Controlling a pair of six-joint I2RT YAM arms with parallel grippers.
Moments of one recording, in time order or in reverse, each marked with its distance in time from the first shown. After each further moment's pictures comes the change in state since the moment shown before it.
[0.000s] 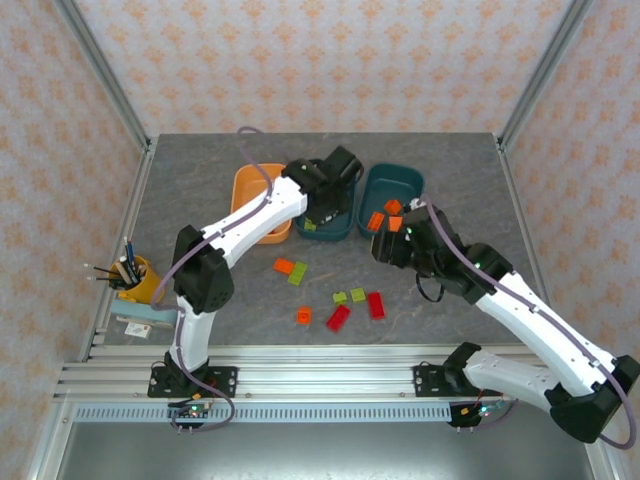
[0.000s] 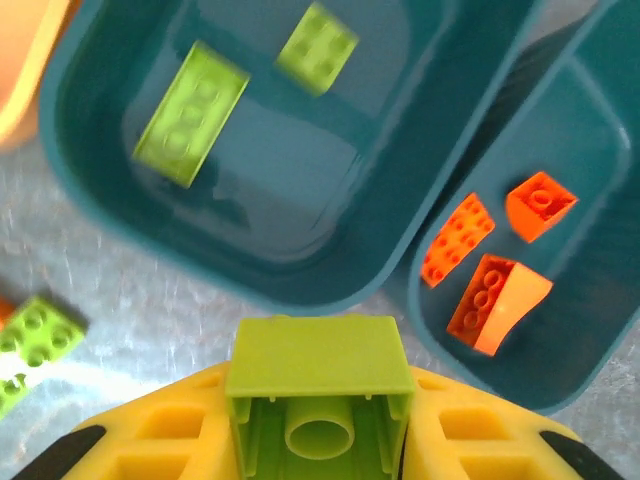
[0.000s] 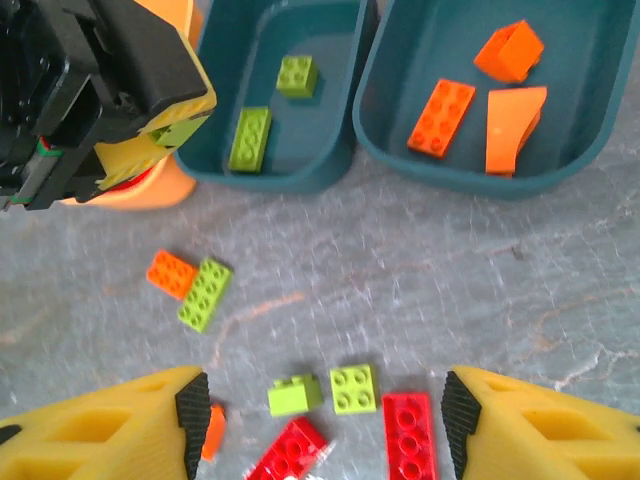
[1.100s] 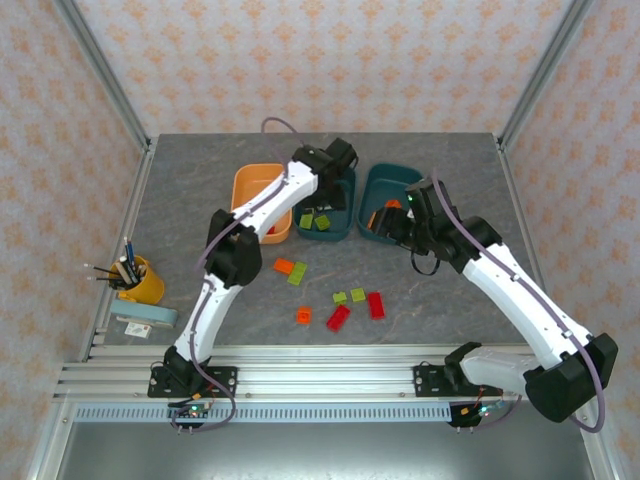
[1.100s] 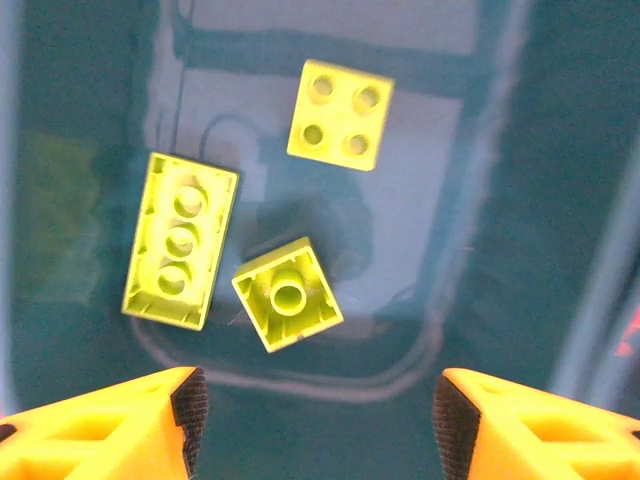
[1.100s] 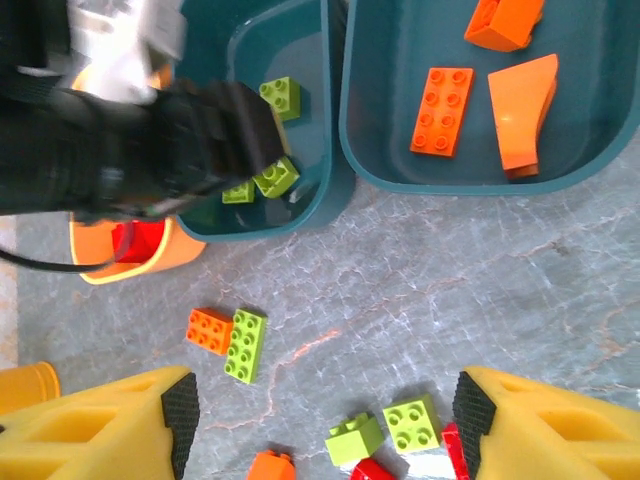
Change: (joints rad) left arm 0.101 0.272 0.288 -0.145 0.056 0.423; right arm -0.158 0.157 0.087 -0.002 -0.157 0.086
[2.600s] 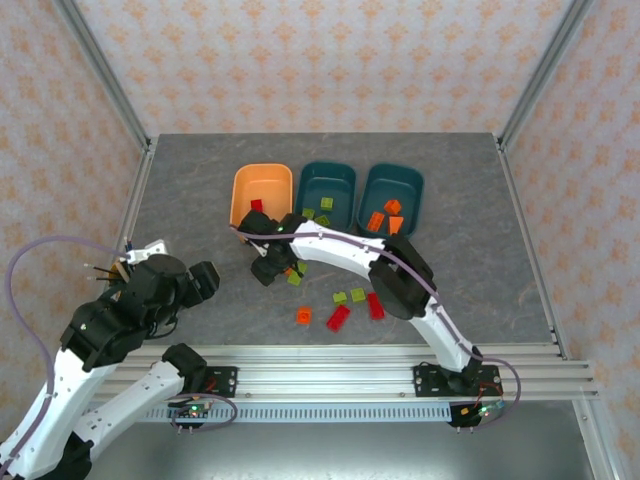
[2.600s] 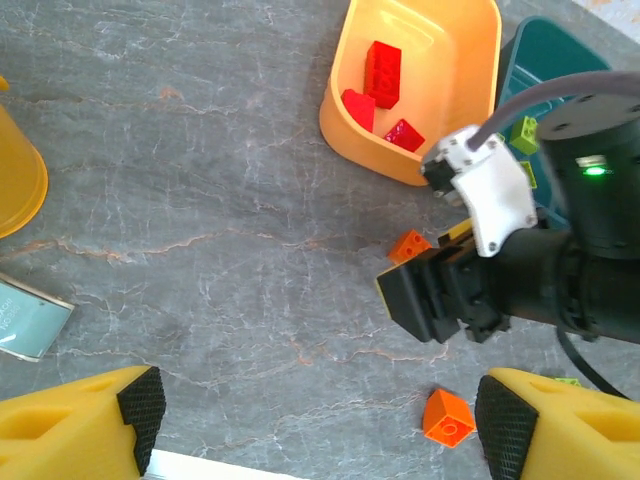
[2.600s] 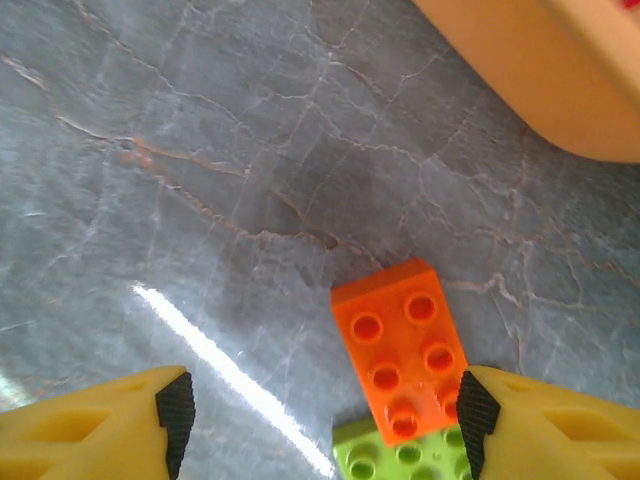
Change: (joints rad) left arm 0.029 -1.758 -1.297 -0.039 -0.238 -0.159; right arm 0.506 1.118 0.770 -0.072 0.082 -0.608
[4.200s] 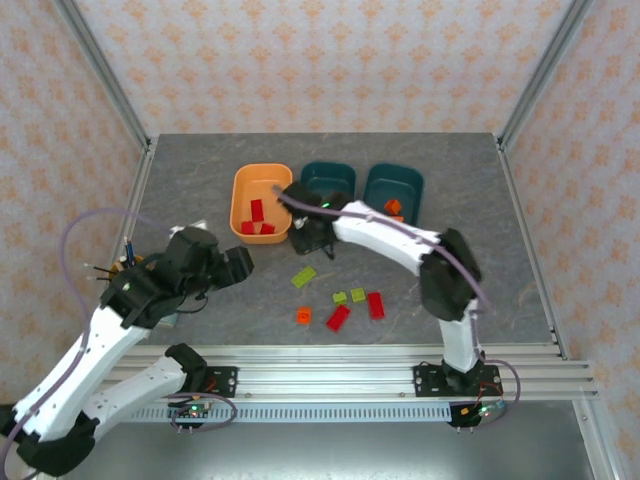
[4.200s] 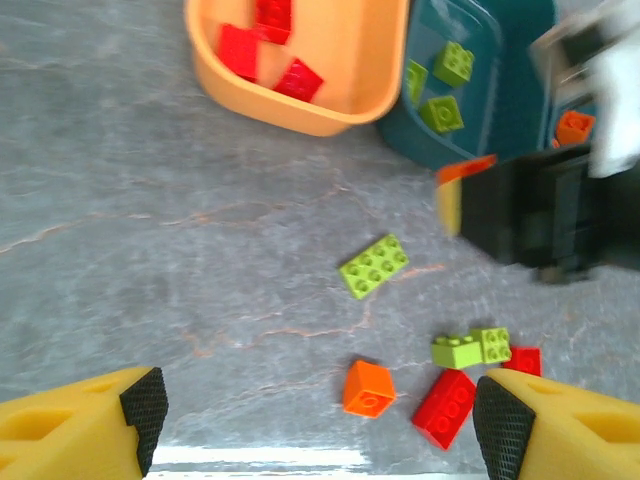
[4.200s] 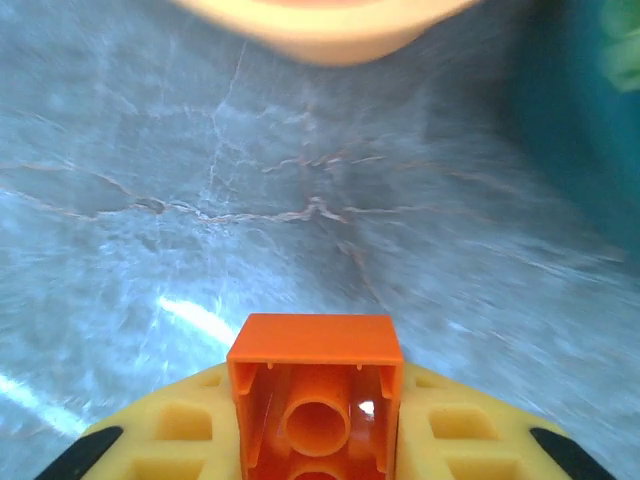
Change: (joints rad) left arm -0.031 0.258 0.012 0.227 0.189 0.047; right arm -0.181 -0.364 -0.246 0.024 0.015 0.210
